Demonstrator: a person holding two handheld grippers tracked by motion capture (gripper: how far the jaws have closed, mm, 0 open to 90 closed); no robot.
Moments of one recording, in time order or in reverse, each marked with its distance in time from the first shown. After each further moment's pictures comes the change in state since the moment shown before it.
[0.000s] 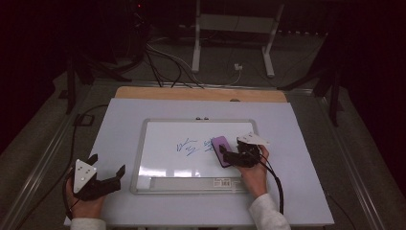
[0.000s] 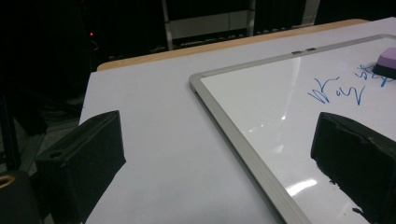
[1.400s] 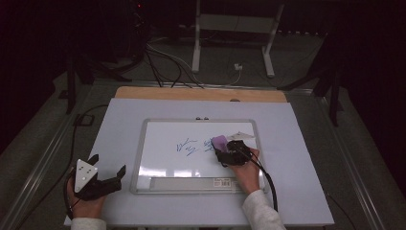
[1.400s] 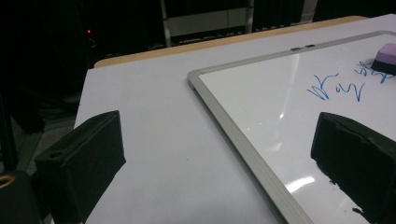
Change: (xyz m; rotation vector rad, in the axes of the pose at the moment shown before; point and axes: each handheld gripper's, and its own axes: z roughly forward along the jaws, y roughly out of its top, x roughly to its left) left arm 0.000 -0.002 0.002 0.008 -0.008 -0.002; right arm 0.011 -0.002 0.033 0.202 -0.021 -0.019
